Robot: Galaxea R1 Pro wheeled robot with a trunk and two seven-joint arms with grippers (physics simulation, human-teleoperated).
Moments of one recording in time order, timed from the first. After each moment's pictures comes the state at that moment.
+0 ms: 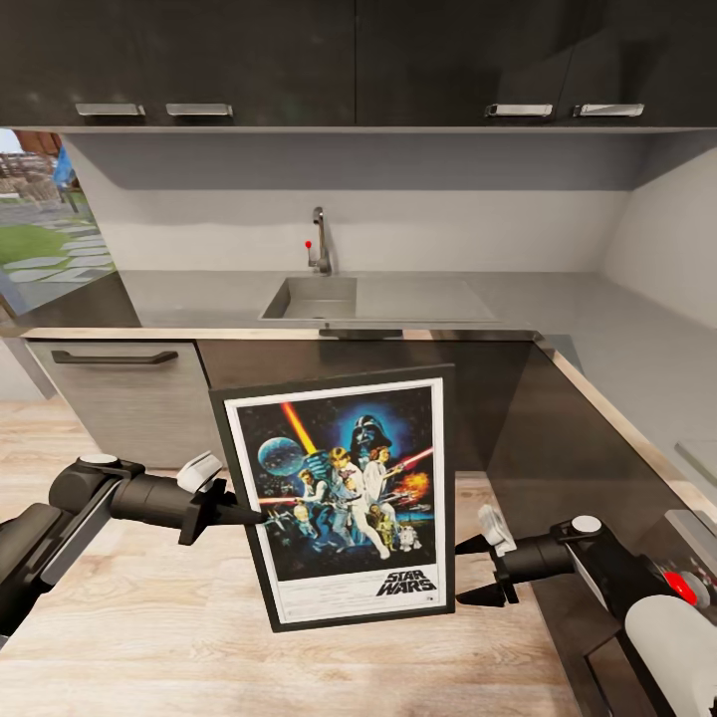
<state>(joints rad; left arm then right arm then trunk) -0.64 0.53 -0.32 -1.39 0.46 0.79 -1.41 -0.72 -0.29 0.11 -0.57 0.13 -0.04 1.54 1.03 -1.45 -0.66</state>
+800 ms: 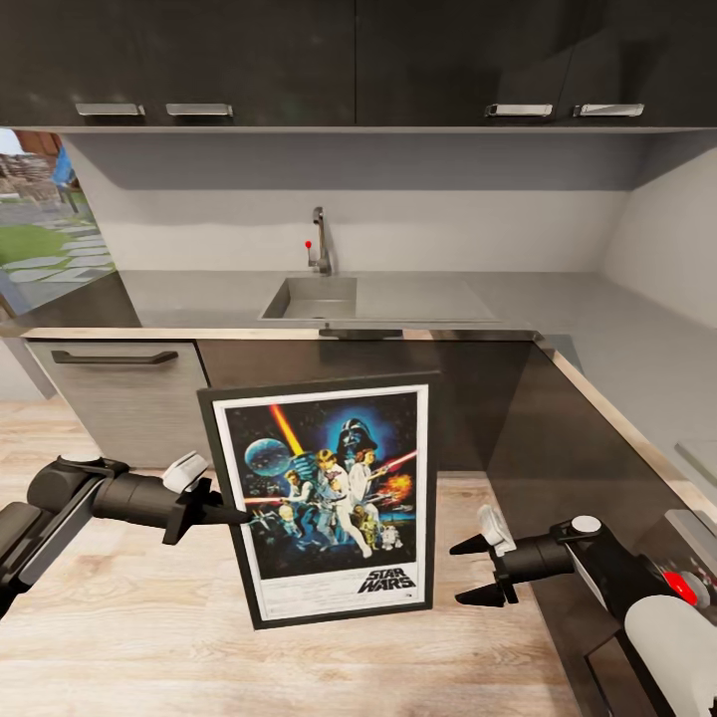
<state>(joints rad) -0.64 0.58 -0.32 -1.39 0.46 0.79 -1.41 -0.72 -0.29 0.11 -0.57 0.13 -0.04 1.54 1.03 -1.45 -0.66</state>
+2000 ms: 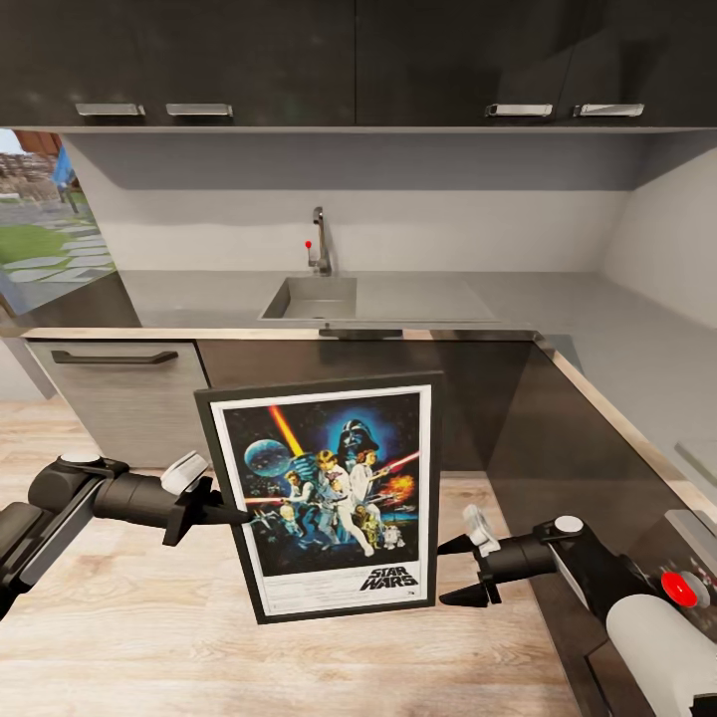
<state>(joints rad) -0.64 0.58 -0.32 -1.39 0.46 0.75 -1.41 -0.72 -0.24 0.12 -0.57 0.13 -0.04 1.54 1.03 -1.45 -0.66</state>
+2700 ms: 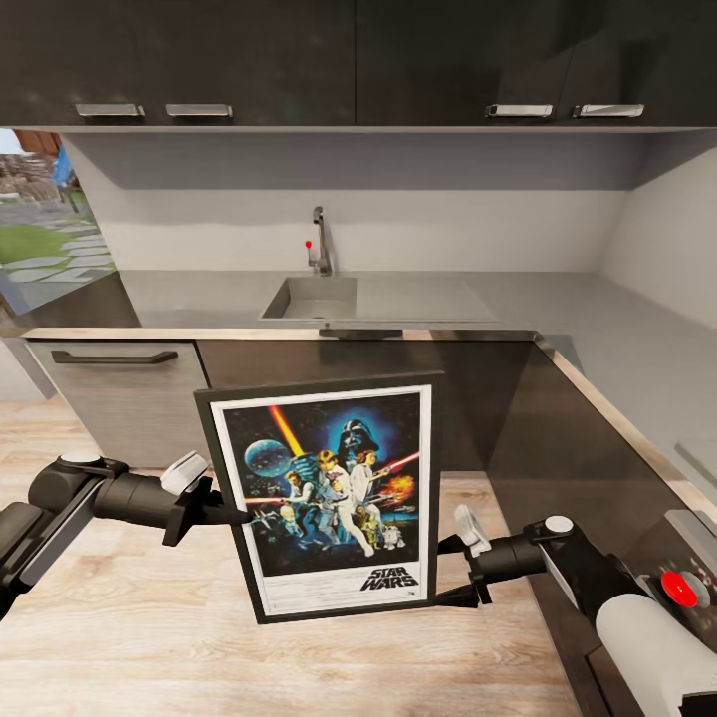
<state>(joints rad) -0.64 0.58 -0.32 -1.40 0.46 0.75 -1.41 -0.72 -0.21 0.12 -0.57 0.13 -0.04 1.54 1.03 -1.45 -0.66</state>
